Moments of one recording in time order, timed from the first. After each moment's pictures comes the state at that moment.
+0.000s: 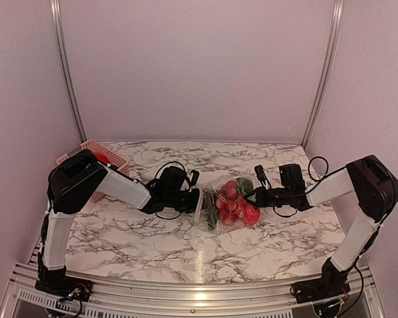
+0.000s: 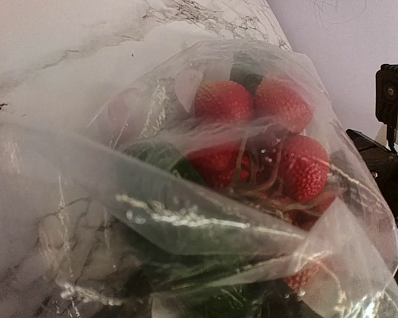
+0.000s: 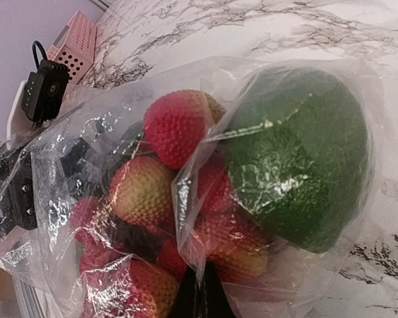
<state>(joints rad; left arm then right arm) -0.84 2.19 1.21 0.45 0.32 -0.81 0.33 1.70 0.66 0.37 -0.60 0.33</state>
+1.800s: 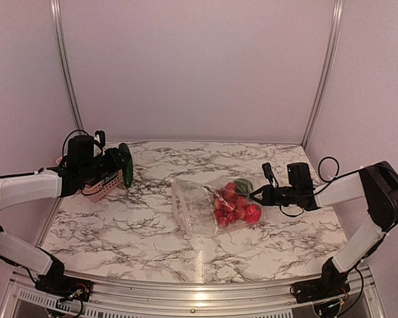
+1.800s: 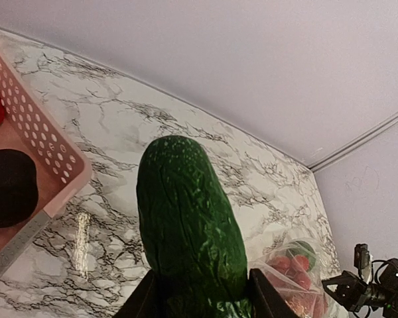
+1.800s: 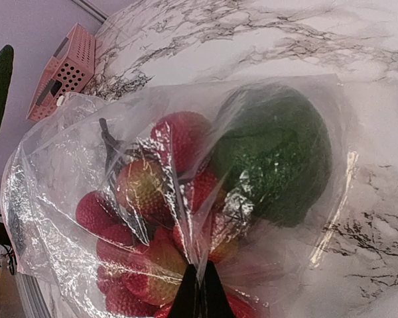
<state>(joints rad) -0.39 1.35 0.75 0.21 0.11 -0.72 0.29 1.58 0.62 0.32 -0.60 0.34</state>
